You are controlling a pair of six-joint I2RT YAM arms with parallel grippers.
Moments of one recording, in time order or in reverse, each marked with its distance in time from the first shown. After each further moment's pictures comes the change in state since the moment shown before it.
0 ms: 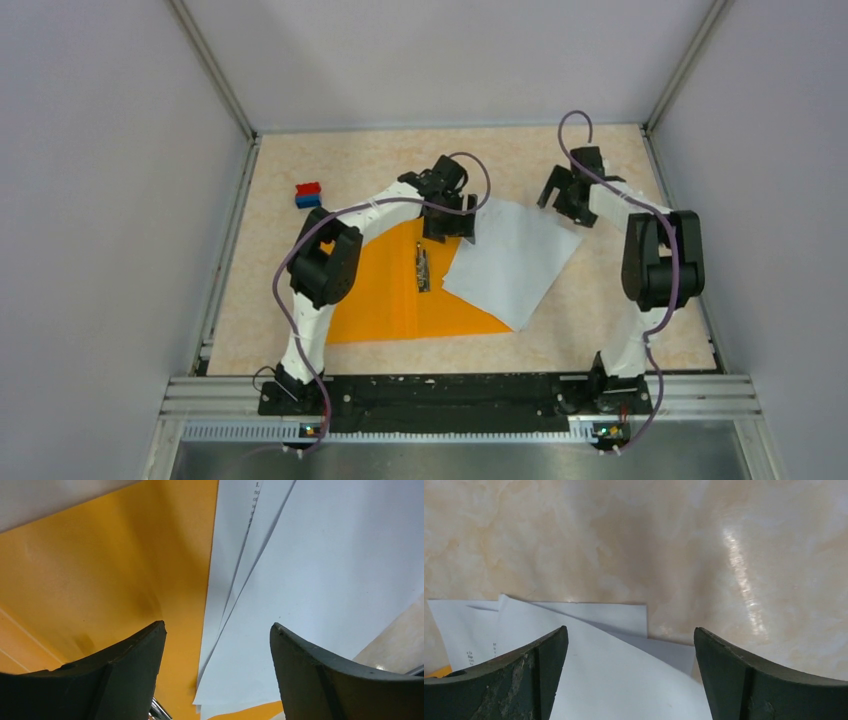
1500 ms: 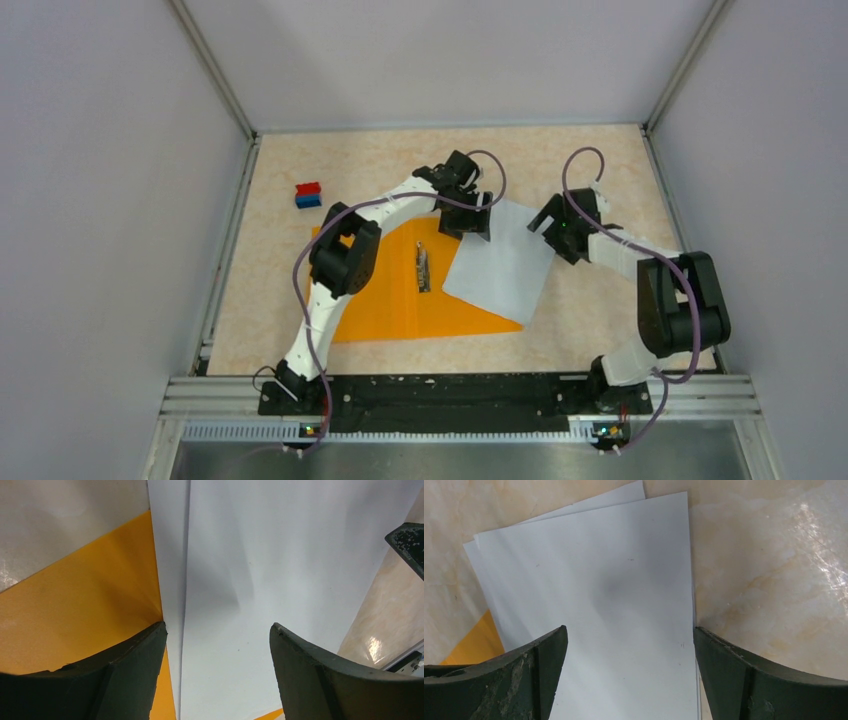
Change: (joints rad) left arm -0.012 0.183 0.227 -0.024 0.132 0.067; right arm 0.079 -0.302 -0.445 0.245 -0.019 0.333
